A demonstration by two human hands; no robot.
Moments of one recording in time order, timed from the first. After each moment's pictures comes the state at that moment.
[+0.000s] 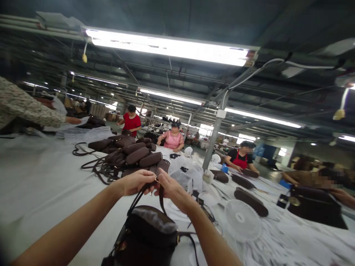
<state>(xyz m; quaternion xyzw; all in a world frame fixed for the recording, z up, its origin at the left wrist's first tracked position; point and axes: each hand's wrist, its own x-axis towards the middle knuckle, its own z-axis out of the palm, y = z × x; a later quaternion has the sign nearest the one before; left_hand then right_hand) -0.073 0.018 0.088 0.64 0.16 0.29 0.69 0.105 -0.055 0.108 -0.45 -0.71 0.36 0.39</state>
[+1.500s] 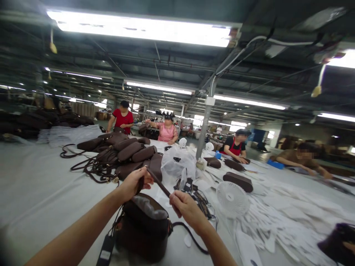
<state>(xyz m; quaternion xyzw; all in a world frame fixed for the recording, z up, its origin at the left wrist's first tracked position) -0.023 0.011 0.049 0.59 0.22 0.44 0.64 0.181 -0.101 0.033 -0.54 -0.66 0.33 0.40</state>
